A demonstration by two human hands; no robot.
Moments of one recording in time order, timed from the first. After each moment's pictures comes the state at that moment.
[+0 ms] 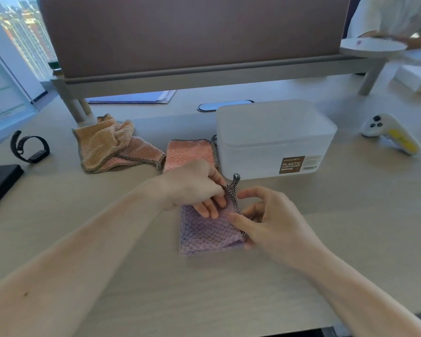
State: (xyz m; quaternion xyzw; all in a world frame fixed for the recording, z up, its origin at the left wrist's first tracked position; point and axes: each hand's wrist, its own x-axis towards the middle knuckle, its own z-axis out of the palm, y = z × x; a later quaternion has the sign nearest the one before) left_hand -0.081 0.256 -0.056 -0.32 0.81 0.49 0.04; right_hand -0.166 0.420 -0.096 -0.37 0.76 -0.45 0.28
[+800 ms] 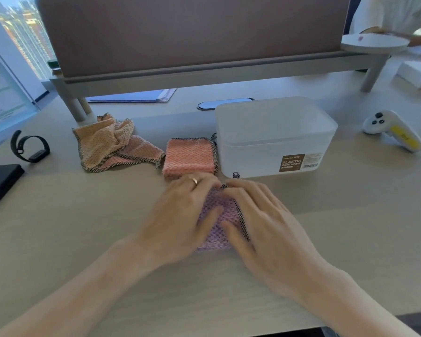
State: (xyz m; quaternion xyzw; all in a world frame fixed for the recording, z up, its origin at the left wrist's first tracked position) left_hand -0.028 0.282 -0.096 -0.17 0.96 0.12 -0.18; right_hand -0.152 0.433 -0.097 -0.61 0.73 -0.29 -0.03
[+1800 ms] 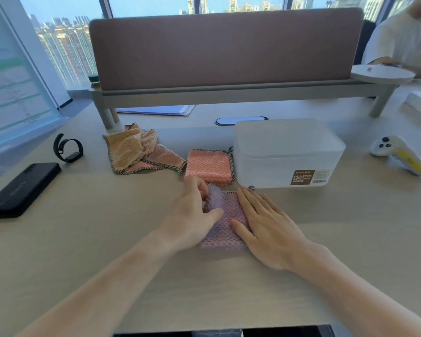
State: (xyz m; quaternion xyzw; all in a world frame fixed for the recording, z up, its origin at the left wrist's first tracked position) left_hand -0.014 0.283 -0.087 -0.37 0.84 0.35 -0.18; right_hand -0.171 0.400 -0.123 -0.61 0.79 -0.07 0.07
